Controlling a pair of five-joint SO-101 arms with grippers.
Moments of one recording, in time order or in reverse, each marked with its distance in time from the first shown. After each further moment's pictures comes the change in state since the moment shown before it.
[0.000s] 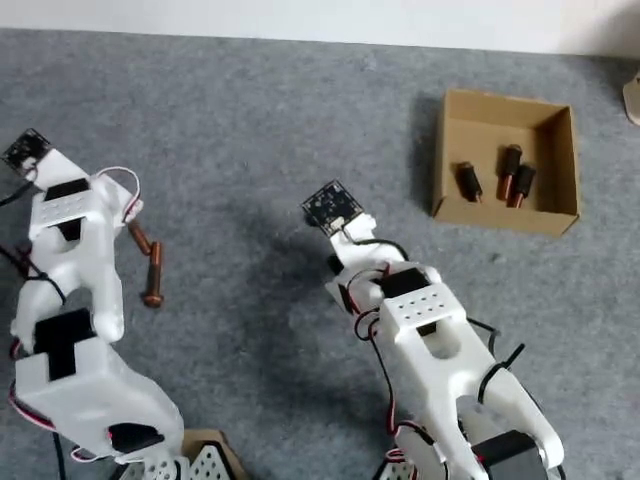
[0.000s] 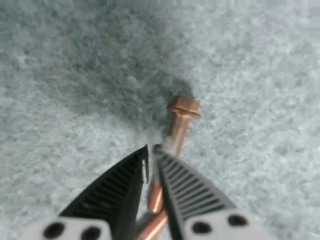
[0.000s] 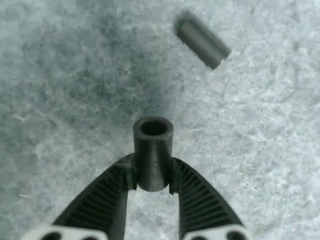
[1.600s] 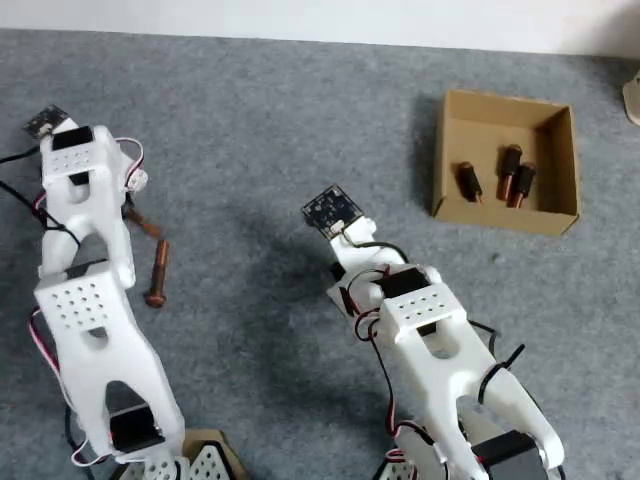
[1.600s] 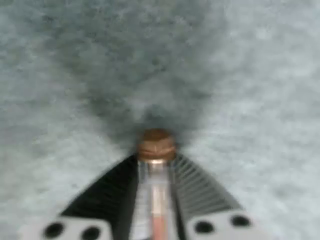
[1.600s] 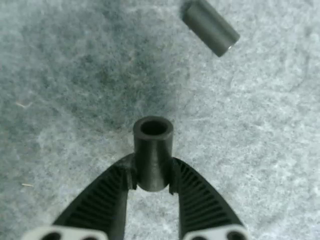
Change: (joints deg) left arm 1.6 36.9 -52.9 29.9 0.0; right arm 0.0 -0.1 0.0 1.8 0.3
